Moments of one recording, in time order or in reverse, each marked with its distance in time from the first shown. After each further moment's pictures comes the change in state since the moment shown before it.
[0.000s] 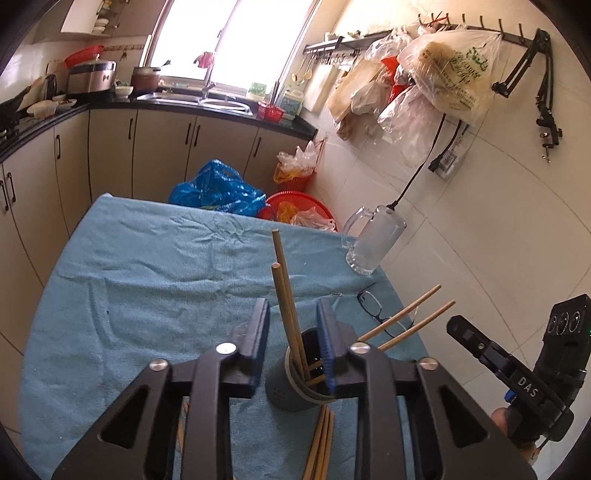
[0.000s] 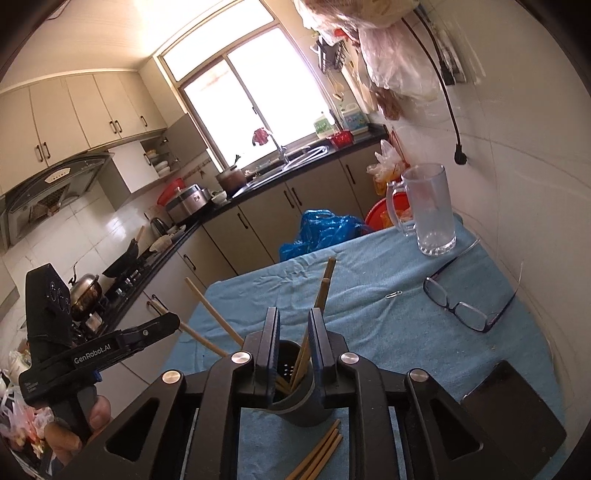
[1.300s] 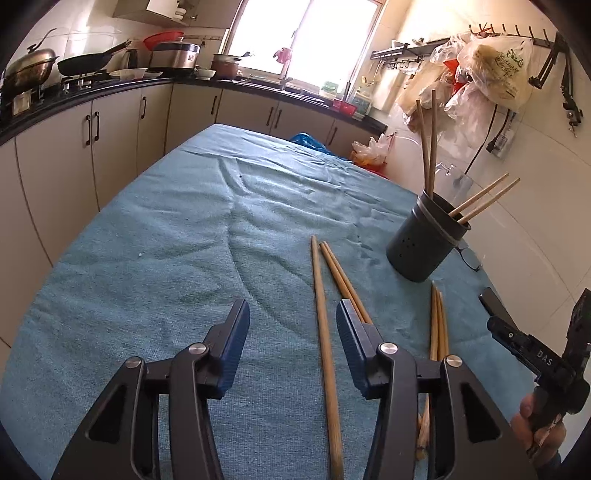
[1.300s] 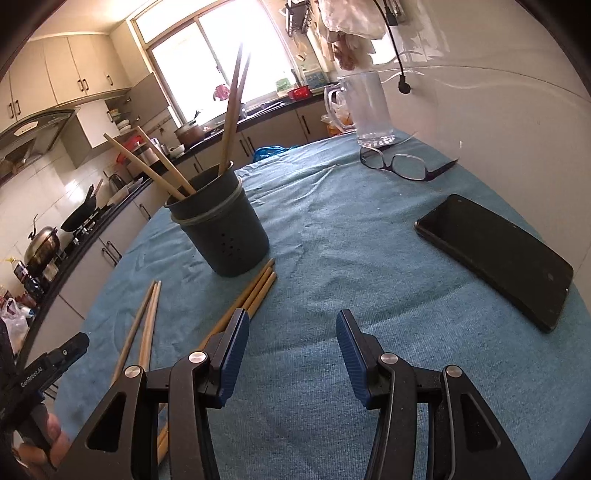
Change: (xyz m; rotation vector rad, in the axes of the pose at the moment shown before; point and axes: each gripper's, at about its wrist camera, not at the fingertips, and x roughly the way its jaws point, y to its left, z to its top) left arm -0.066 0.100 -0.191 -0.114 -0.033 0.213; right arm -0.013 -0.036 -0.161 -0.002 0.134 -0.180
